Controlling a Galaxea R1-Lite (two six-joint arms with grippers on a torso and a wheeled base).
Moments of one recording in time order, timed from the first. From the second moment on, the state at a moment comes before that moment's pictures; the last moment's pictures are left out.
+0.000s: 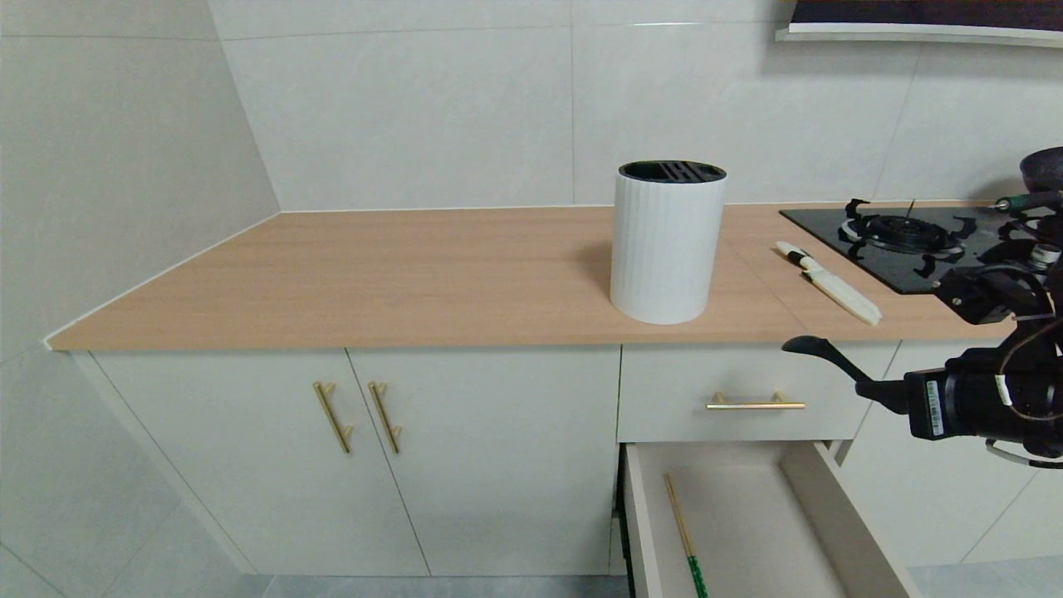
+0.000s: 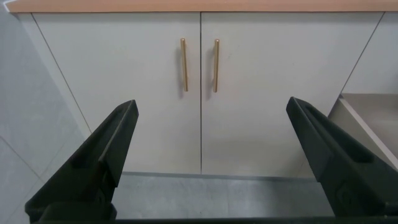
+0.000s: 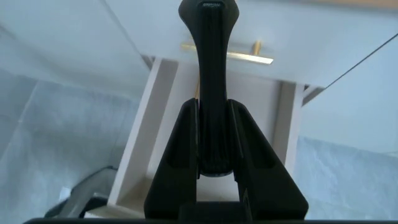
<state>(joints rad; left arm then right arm) 0.00 0.00 0.00 0.00 0.04 -0.01 0.15 1.43 -0.74 -0.13 0.11 0.00</state>
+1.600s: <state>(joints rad) 0.00 0.00 0.00 0.00 0.04 -0.01 0.13 1.53 -0.71 -0.13 0.11 -0.08</state>
